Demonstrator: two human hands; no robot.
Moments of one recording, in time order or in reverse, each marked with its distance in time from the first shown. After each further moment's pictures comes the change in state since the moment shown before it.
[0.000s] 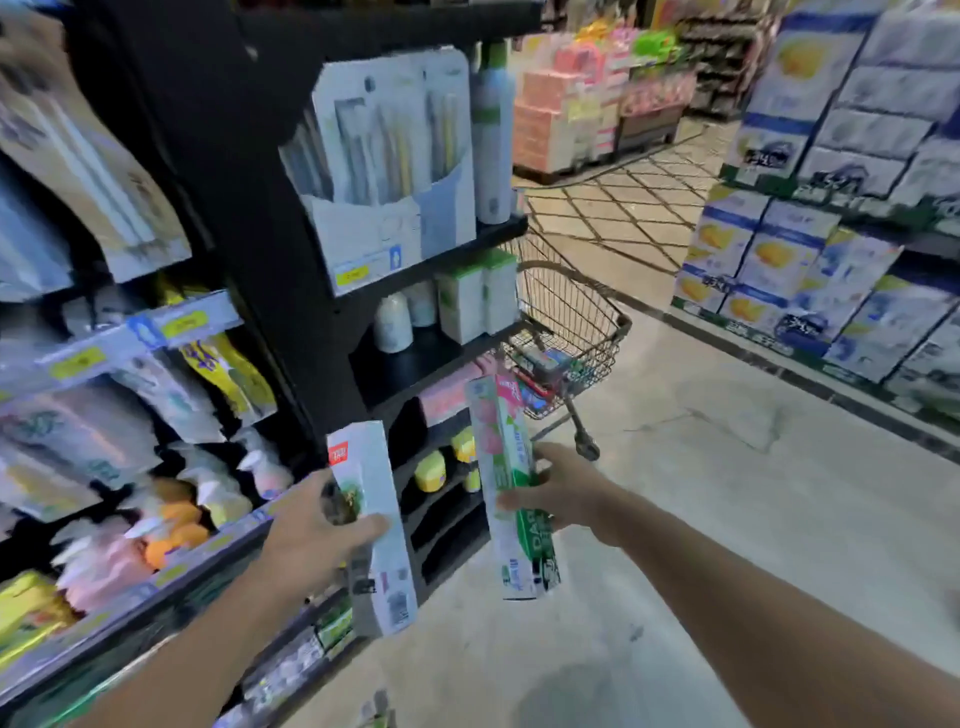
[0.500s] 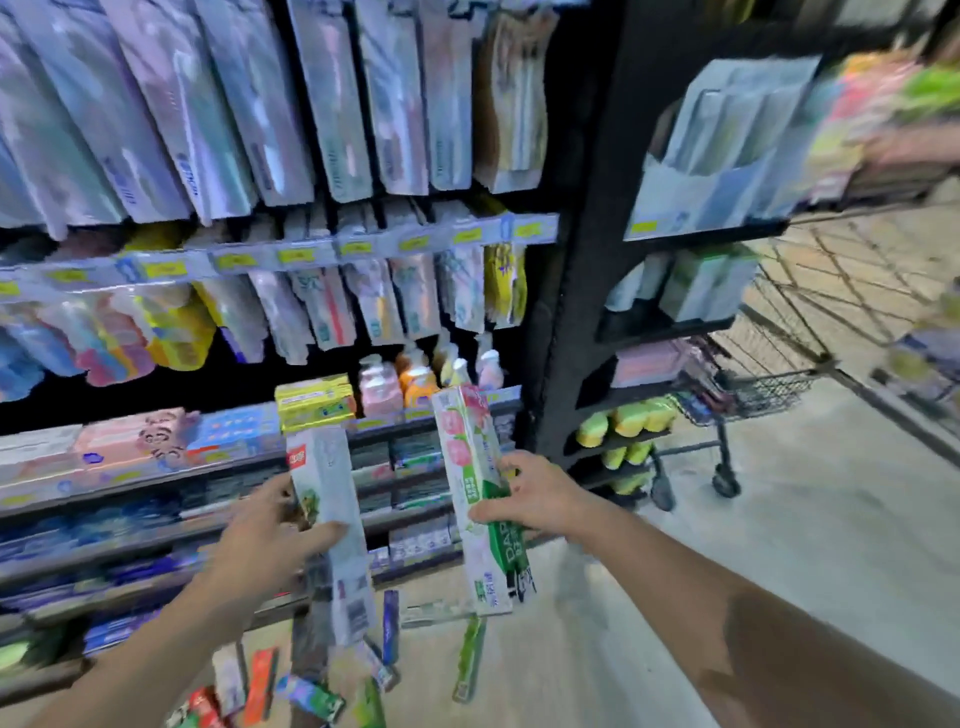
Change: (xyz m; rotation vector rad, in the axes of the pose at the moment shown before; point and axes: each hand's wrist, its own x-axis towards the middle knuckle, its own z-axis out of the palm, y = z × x) left_hand -0.265 -0.176 -0.198 -0.168 0.469 -0.125; right_hand -0.124 -0.056 0.284 -0.297 -0.491 -0.230
